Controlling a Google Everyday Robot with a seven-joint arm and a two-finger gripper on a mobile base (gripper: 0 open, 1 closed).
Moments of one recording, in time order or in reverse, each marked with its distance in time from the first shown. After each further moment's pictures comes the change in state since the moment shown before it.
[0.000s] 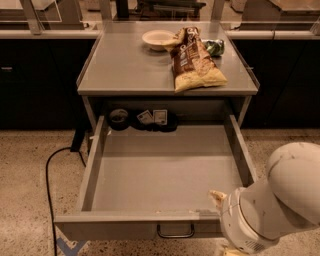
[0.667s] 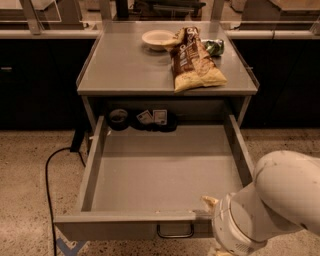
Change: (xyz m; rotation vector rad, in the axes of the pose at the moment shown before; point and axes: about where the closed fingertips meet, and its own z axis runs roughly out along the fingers) arm 0.001 0.003 0.025 -0.033 -0.013 -0.006
